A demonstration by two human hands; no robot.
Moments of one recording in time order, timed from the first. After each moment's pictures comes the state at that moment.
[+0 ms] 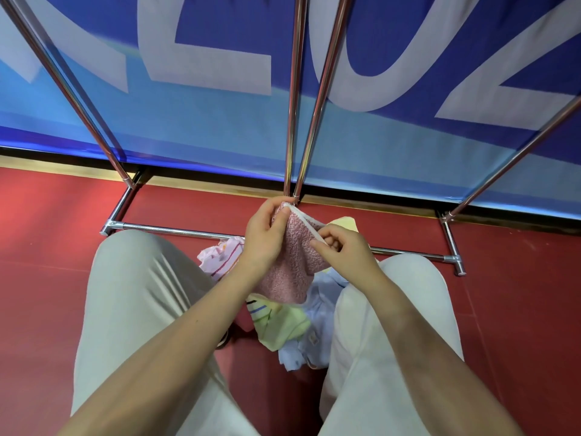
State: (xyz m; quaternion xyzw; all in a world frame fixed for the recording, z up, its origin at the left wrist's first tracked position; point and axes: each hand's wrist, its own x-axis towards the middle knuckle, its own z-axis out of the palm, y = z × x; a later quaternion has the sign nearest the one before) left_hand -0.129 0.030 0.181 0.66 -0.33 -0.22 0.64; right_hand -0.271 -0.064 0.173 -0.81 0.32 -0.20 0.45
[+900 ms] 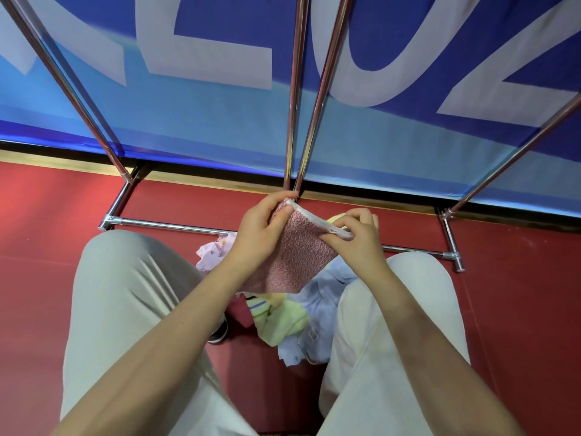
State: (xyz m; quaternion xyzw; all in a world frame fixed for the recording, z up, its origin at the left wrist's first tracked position) left_hand -0.117 0.044 0.197 0.69 -0.43 -0.21 0.55; right_hand -0.274 -0.076 0.166 -0.81 0.42 -0.24 0.34
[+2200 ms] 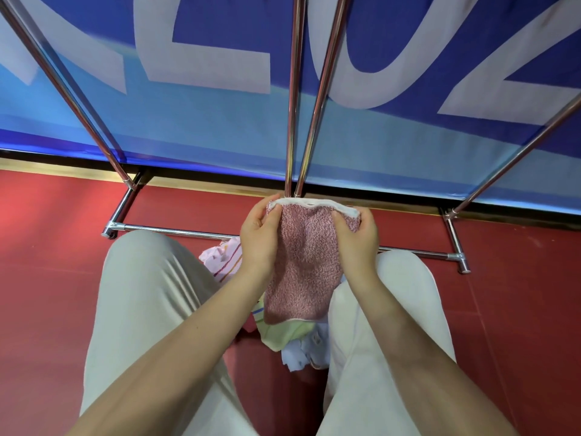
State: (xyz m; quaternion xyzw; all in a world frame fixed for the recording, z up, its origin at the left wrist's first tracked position) left_hand -0.134 0.025 0.188 0.63 -0.13 -0.26 0.72; right_hand -0.248 -0.065 0.174 -0.62 0.49 -0.41 0.45
